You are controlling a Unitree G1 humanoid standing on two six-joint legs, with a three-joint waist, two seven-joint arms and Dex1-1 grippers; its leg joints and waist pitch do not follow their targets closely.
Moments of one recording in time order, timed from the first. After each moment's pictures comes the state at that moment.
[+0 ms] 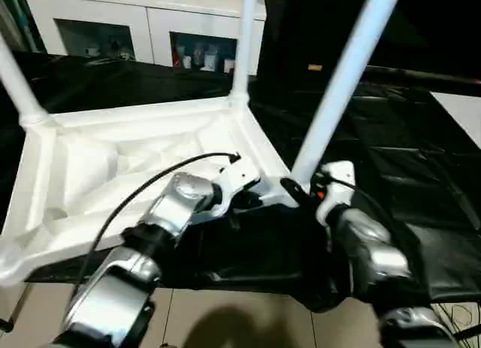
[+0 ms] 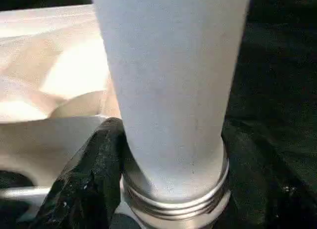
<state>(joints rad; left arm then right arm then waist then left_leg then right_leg) -0.77 0.11 -0.31 0.82 0.13 0.25 -0.81 -0.49 -0.08 -0.05 0.72 0.16 0.02 0.33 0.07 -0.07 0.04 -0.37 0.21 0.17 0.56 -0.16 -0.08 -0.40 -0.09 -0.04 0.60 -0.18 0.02</state>
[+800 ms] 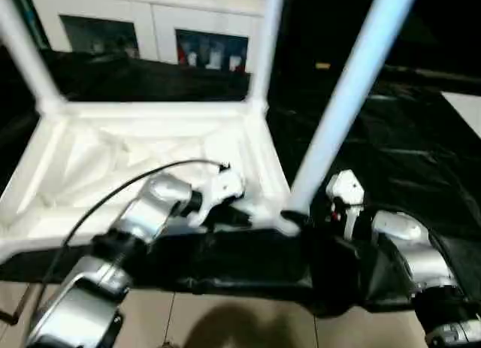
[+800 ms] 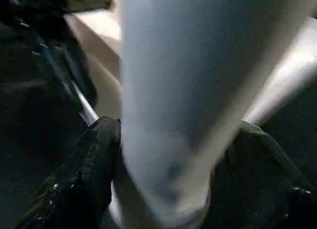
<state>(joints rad) -0.65 0.34 -0.38 0.56 0.07 0.19 -1.25 -0.35 -0.38 0.11 0.47 0.20 -0.03 1.01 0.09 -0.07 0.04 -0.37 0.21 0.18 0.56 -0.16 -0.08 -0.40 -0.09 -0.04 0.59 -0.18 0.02</state>
